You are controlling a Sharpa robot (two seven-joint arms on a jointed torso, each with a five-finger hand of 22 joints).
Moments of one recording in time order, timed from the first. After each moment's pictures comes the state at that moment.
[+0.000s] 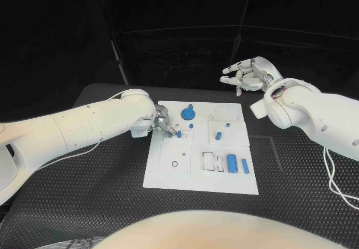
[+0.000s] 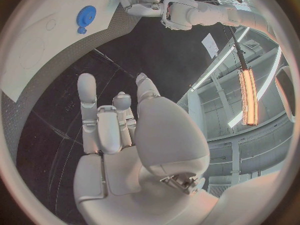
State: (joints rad) left arm 1.17 -0.57 -0.04 1.20 -1.11 0.25 -0.53; left_hand 1.05 -0.11 0.33 0.13 0.34 1.10 -0.01 0.50 0.62 1.42 -0.06 1.15 1.05 1.47 -0.09 1.57 1.31 0.07 1.44 0.02 1.37 1.31; right arm 1.11 -0.75 0.19 1.37 -0.83 -0.38 0.07; right_hand 1.42 -0.03 -0.12 0.17 0.30 0.86 0.16 0.21 0.07 1.14 0.08 1.07 0.92 1.47 0.01 1.35 1.22 0.16 1.09 0.10 1.03 0.60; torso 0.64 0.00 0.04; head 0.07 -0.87
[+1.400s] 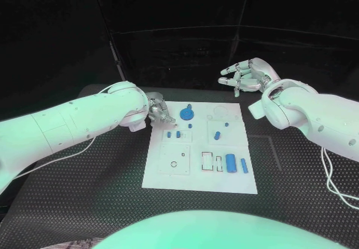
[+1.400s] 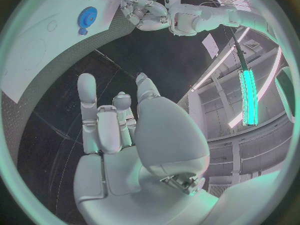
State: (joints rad) left arm 1.17 -0.63 0.04 1.28 -1.08 0.06 -0.47; left_hand 1.29 -0.10 0.11 0.23 0.34 0.86 0.12 0.34 0.52 0.99 0.06 0.65 0.59 1.28 -0.01 1.12 1.07 0.16 1.03 0.09 0.72 0.91; right arm 1.10 -0.74 0.19 1.37 -0.84 -0.38 0.07; right_hand 1.42 -0.03 -0.12 0.17 0.30 0.86 0.16 0.21 0.07 1.14 0.08 1.07 0.92 1.47 0.01 1.35 1.22 0.16 1.09 0.10 1.03 0.59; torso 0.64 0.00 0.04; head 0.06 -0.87
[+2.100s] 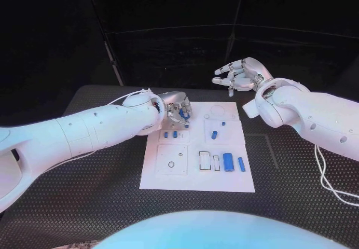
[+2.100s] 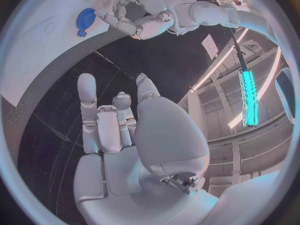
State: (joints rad) left arm 1.17 -0.51 -0.05 1.20 -1.33 -0.15 -0.06; left_hand 1.47 -0.15 0.11 0.16 0.32 0.92 0.13 0.15 0.21 0.99 0.10 0.28 0.16 1.32 0.01 0.88 0.75 0.17 1.17 0.12 0.54 0.75; right arm 1.10 -0.73 0.19 1.37 -0.84 -0.37 0.07; right_hand 1.42 -0.02 -0.12 0.17 0.30 0.86 0.16 0.21 0.07 1.14 0.08 1.07 0.92 1.47 0.01 1.35 1.22 0.16 1.09 0.10 1.03 0.59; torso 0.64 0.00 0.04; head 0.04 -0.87
